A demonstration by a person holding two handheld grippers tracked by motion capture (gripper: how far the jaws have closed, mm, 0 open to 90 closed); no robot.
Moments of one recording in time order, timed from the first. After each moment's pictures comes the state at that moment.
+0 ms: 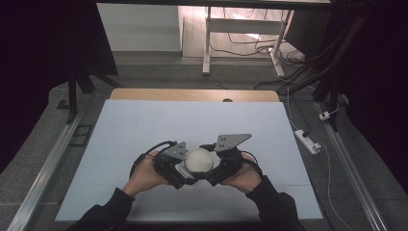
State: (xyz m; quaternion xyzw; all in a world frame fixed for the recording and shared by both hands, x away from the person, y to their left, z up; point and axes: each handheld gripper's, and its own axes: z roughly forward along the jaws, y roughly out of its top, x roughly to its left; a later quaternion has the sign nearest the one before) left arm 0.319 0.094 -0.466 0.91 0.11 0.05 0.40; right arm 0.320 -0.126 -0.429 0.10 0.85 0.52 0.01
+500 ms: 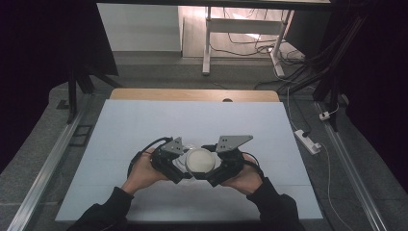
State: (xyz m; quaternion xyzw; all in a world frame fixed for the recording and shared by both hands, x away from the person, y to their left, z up) left arm 0.330 0.104 -0.468 0.91 0.15 0.06 0.39; right arm 0.316 -0.129 -0.427 0.12 0.85 0.51 0.03
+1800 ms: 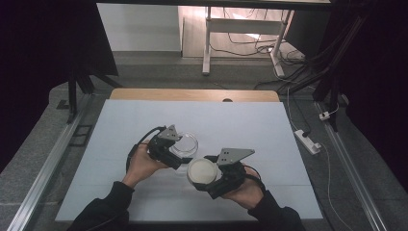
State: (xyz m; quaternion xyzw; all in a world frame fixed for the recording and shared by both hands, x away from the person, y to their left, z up) left arm 0.354 0.117 -0.465 0.88 0.22 0.10 0.40; right arm 0.287 -0.134 -0.445 0.14 0.85 0.50 0.04
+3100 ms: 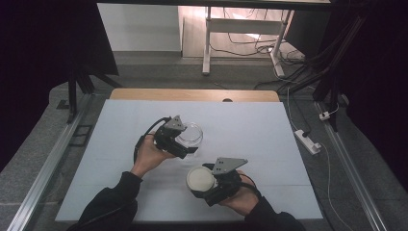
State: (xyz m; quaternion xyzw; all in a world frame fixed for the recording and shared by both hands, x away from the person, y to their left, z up) left arm 0.384 0.104 -0.460 0.88 0.23 0.11 0.41; right arm 0.281 -0.129 -0.479 0.15 0.86 0.48 0.05
